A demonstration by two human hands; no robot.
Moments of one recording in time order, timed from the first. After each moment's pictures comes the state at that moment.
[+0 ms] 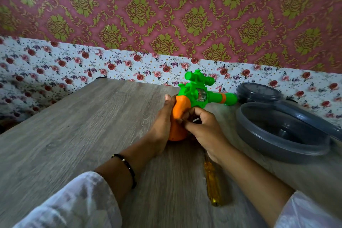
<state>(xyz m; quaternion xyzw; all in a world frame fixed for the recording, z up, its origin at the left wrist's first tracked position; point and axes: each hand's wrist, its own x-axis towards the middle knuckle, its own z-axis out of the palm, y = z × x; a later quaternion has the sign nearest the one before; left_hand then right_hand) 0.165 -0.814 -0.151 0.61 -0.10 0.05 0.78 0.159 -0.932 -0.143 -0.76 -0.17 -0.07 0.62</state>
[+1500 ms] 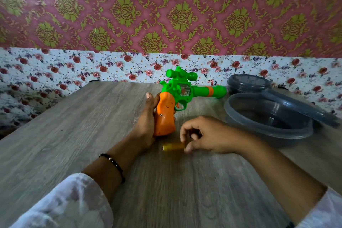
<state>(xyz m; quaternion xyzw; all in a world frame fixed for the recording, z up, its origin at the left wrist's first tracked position) 0.172 -0.807 -0.157 0.58 -0.06 -0.01 0.81 0.133 -0.981 -0.109 -0.91 -0.33 0.09 0.24</state>
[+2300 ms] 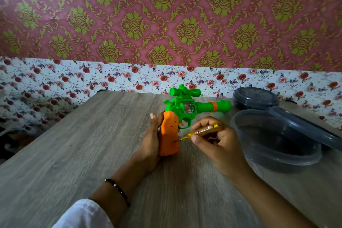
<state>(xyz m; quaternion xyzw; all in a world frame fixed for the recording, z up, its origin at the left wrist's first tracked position) 0.164 -0.804 -0.153 0.59 -0.02 -0.02 0.81 0.122 -0.973 -0.114 -0.73 -0.27 -0.15 0.62</state>
